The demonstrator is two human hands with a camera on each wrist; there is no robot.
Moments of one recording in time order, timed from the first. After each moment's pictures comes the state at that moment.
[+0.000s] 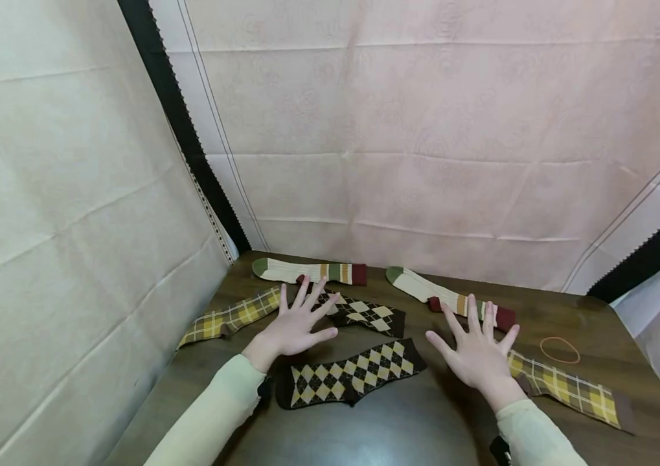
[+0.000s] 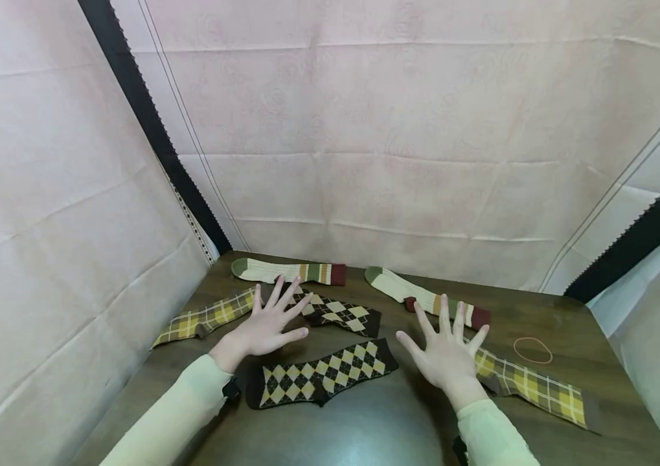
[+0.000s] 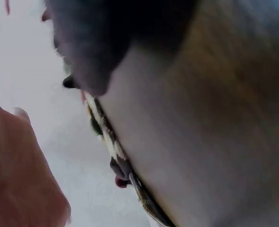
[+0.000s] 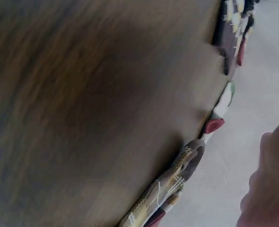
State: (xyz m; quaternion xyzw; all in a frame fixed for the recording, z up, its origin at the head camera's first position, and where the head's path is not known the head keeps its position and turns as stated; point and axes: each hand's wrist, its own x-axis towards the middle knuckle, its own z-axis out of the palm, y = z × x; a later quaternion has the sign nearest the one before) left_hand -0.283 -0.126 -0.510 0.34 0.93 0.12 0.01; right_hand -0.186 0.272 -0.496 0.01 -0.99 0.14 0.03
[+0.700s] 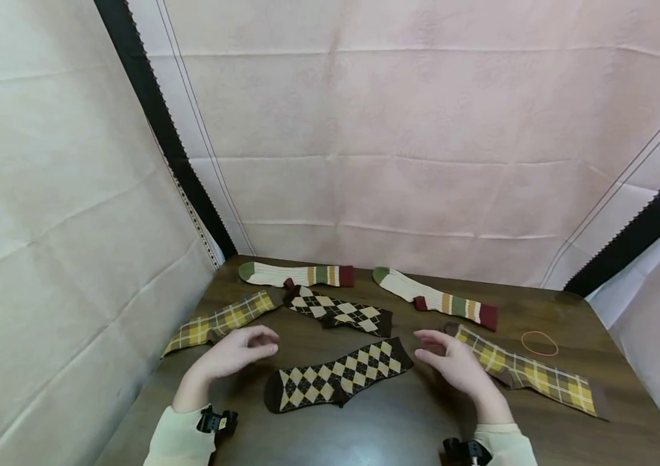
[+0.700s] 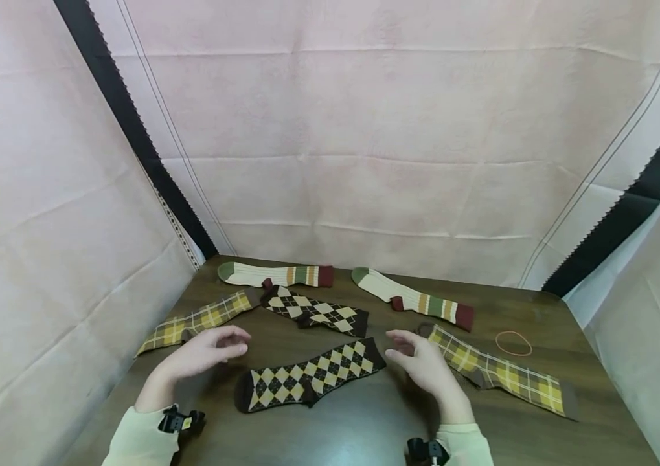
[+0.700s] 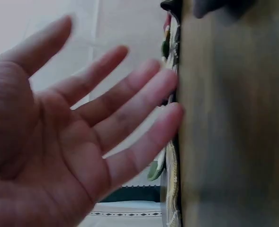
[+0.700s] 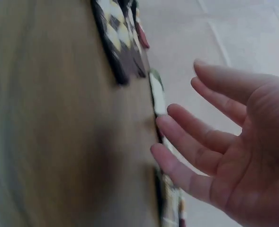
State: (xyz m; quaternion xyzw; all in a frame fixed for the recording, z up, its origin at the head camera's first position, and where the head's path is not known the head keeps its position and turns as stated) left_hand -0.241 -0.213 -0.499 0.23 0.87 0.42 0.15; right_hand -0.172 0.269 -0.506 0.03 -0.89 0.45 -0.03
